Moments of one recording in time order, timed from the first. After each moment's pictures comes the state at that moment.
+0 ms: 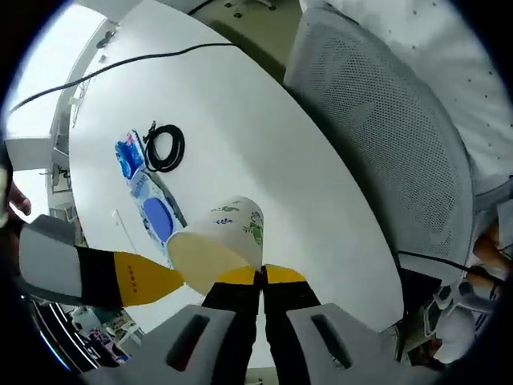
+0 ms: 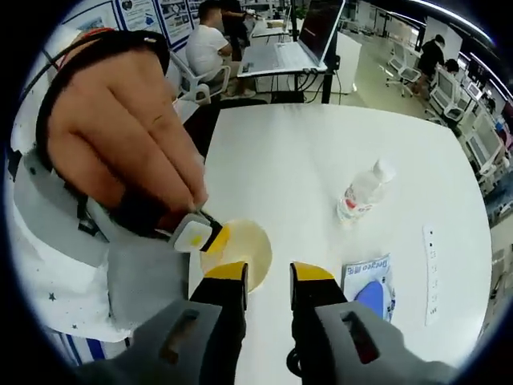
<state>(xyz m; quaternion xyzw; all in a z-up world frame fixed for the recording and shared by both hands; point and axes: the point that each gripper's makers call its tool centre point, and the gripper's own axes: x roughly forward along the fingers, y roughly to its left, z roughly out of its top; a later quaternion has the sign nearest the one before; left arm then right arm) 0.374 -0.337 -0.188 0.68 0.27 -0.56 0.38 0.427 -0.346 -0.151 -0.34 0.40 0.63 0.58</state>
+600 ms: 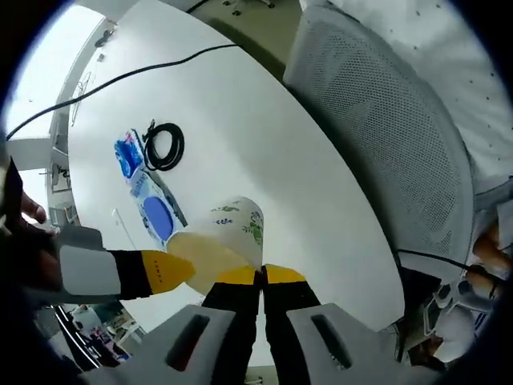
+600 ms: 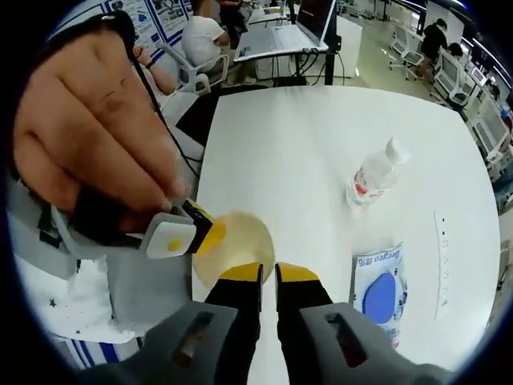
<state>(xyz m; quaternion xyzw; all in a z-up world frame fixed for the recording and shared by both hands) 0.376 -0.337 -0.189 0.69 0.27 -0.56 0.38 0.427 -0.347 -0.169 -0.34 0.43 0.62 0.57</state>
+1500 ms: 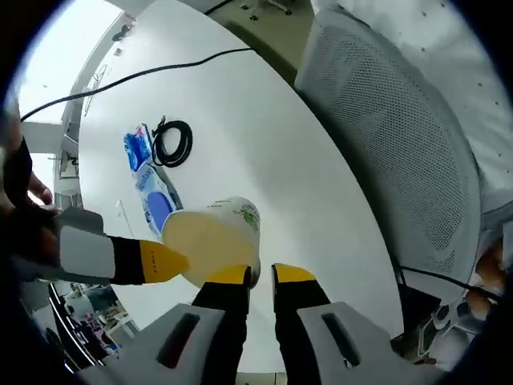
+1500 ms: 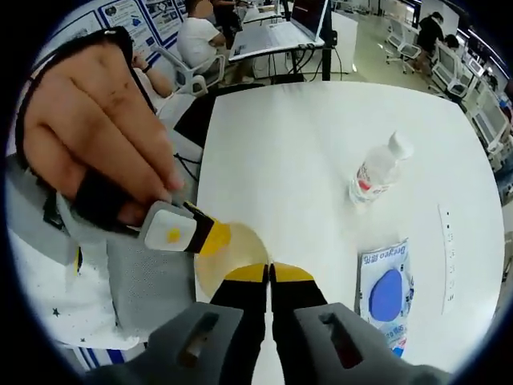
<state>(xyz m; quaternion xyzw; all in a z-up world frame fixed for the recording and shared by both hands) 0.372 -0.335 -0.194 0.65 0.27 -0.55 0.44 0.427 -0.347 -0.175 -0.33 0.44 0.61 0.57</state>
